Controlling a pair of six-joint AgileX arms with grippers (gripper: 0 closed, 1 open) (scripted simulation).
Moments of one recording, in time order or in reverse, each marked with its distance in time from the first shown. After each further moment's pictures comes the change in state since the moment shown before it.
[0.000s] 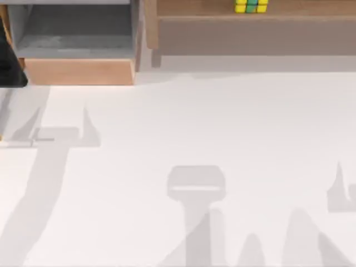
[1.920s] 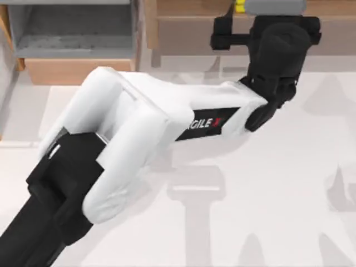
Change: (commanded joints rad) left arm -0.588 1.888 1.392 0.427 -0.563 0.000; right arm 0.000 0.000 0.000 0.000 0.000 0.000
